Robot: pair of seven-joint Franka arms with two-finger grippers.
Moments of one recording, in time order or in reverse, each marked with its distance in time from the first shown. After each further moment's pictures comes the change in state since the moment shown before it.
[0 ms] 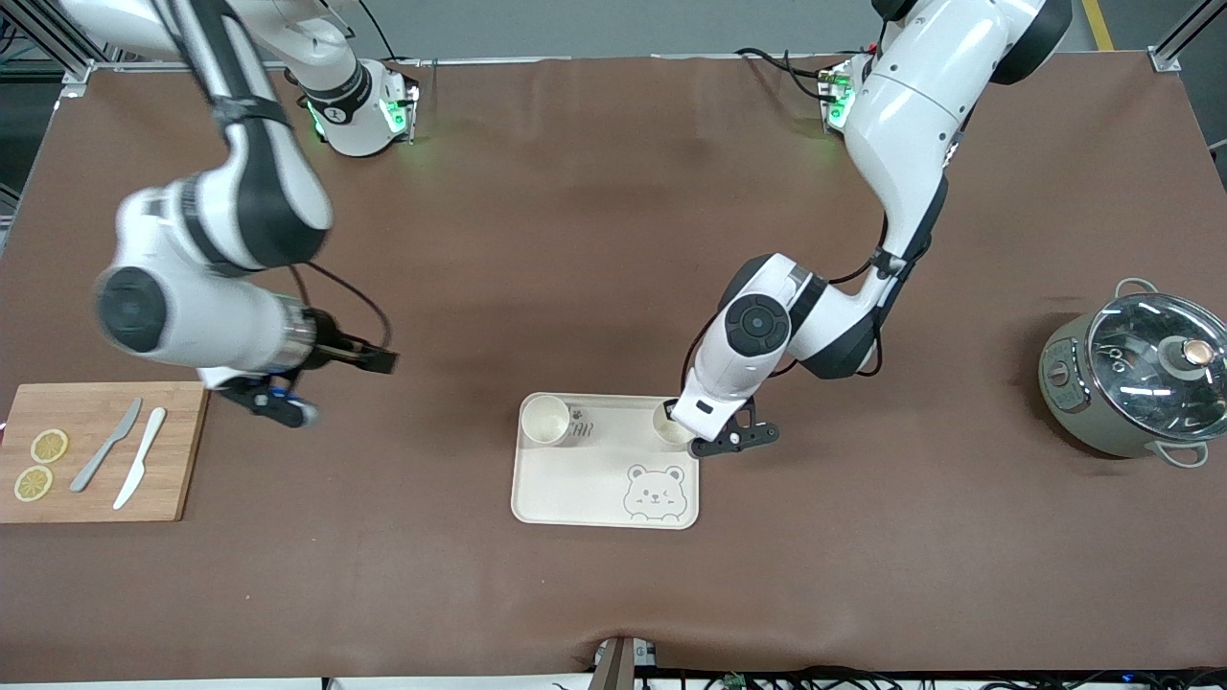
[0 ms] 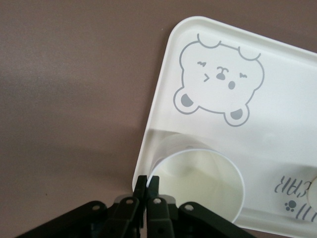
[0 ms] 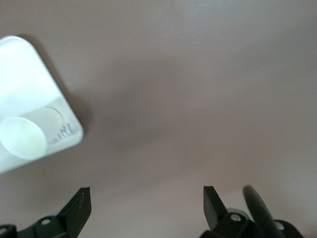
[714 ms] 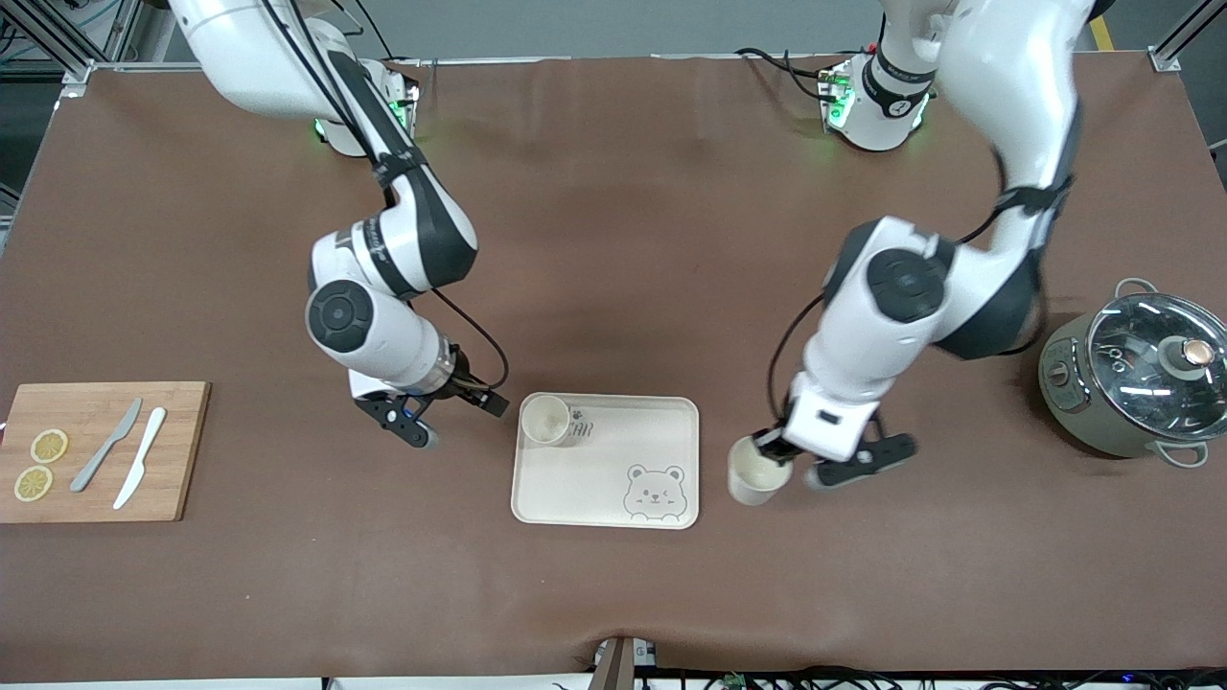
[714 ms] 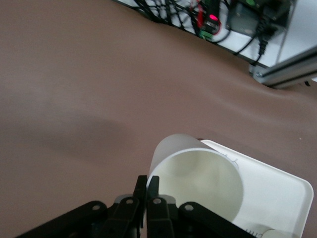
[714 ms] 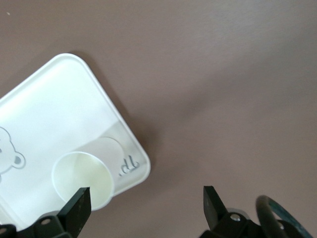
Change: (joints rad) left arm 0.149 -0.238 0.028 0.050 0.003 -0.140 0.011; right arm 0.155 0.174 0.000 -0.001 0.001 0.376 0.259
